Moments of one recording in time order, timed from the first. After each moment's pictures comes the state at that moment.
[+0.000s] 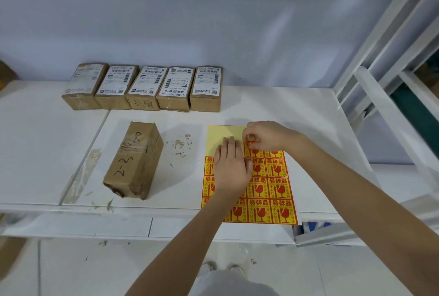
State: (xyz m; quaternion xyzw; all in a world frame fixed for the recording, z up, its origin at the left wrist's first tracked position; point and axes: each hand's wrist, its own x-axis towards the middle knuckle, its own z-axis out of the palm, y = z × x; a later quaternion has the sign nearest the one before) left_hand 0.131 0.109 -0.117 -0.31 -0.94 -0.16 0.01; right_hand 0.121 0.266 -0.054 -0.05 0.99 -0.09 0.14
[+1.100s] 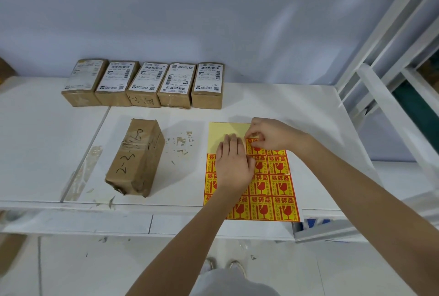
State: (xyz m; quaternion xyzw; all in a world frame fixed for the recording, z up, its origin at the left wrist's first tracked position) left_hand 0.131 0.109 -0.119 -0.31 -0.94 -0.16 0.02; right_hand 0.126 0.271 -0.060 -0.04 0.98 -0.14 0.11
